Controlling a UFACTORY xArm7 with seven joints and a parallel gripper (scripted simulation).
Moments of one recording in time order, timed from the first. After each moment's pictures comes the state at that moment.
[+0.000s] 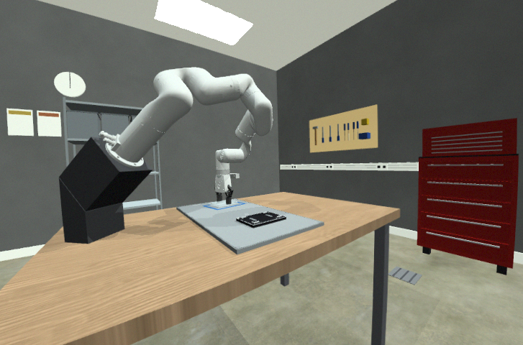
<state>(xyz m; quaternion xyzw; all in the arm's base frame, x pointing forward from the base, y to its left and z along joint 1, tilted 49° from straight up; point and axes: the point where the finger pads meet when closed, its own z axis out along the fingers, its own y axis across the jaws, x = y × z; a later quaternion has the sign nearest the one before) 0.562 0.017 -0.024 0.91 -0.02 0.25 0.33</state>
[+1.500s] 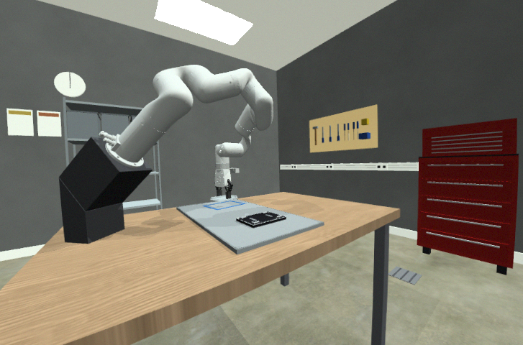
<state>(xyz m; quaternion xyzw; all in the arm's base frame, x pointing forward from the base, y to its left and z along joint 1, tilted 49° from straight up) 0.549 0.036 -0.003 0.91 -0.02 0.25 0.33</state>
